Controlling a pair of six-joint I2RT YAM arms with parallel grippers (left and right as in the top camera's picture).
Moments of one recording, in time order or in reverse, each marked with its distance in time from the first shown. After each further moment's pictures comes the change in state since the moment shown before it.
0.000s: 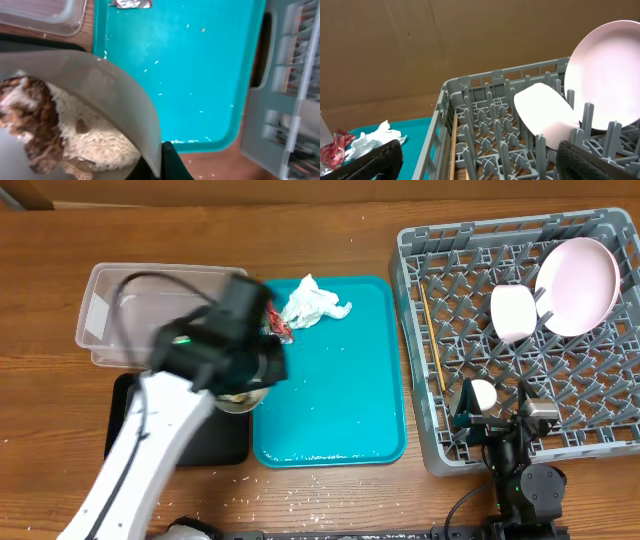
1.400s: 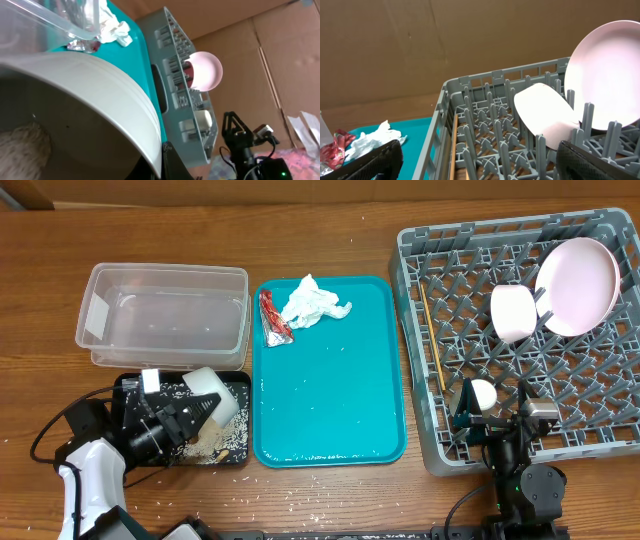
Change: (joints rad) left arm 1.020 -0.076 -0.816 0.414 1.234 0.992; right arm 0.000 0.000 0.000 0.000 0.001 0.000
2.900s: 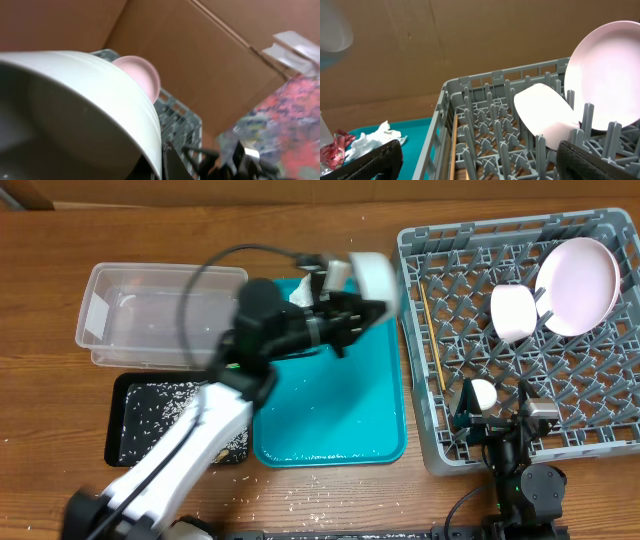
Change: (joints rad) left arm -1.147 0.178 0.407 1.262 -0.612 -0.974; right arm 0.000 -0.002 0.000 0.000 -0.001 0.000
